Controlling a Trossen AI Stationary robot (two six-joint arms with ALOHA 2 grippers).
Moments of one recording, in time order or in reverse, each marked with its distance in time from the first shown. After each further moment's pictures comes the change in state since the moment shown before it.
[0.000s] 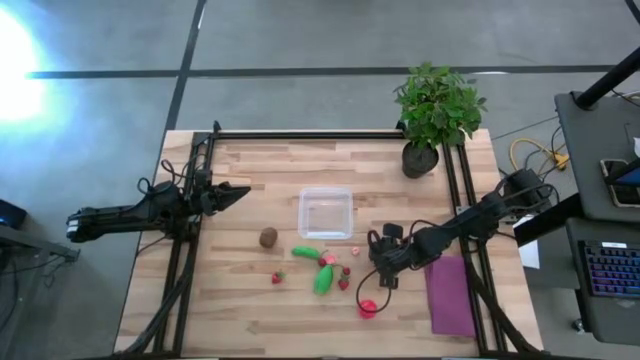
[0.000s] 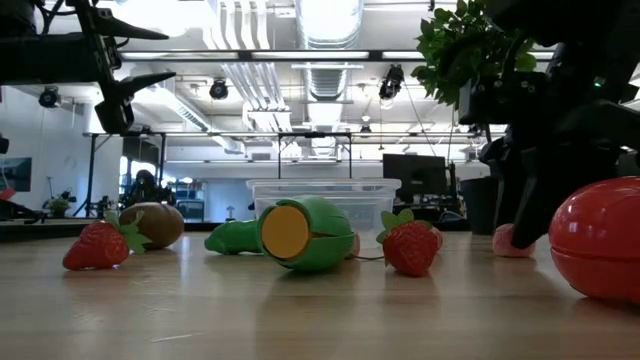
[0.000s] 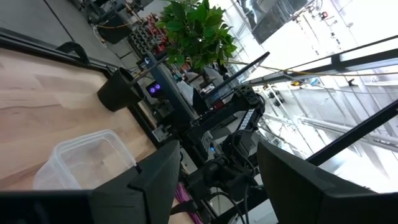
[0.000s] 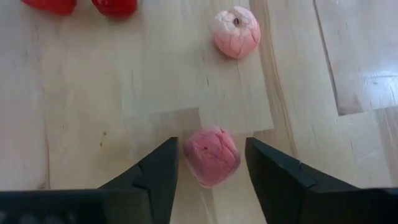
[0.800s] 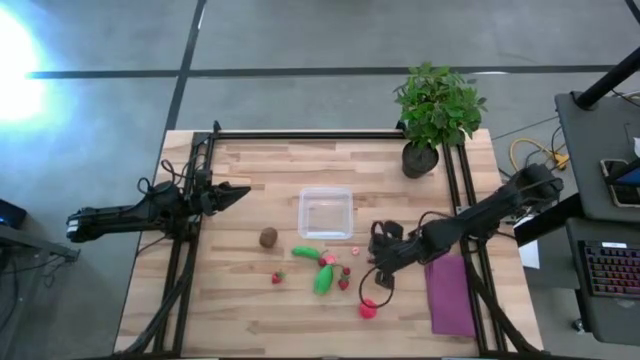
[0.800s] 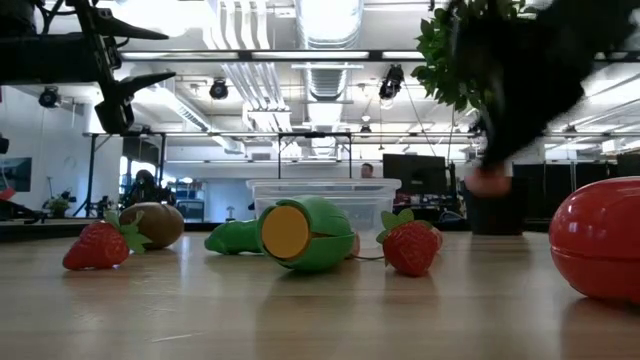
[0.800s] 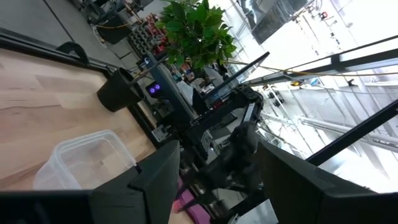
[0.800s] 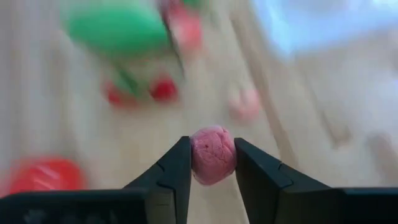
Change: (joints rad) left arm 0.000 0.000 0.000 0.000 0.000 0.000; right arm -0.012 -0.143 0.062 0.000 0.005 0.119
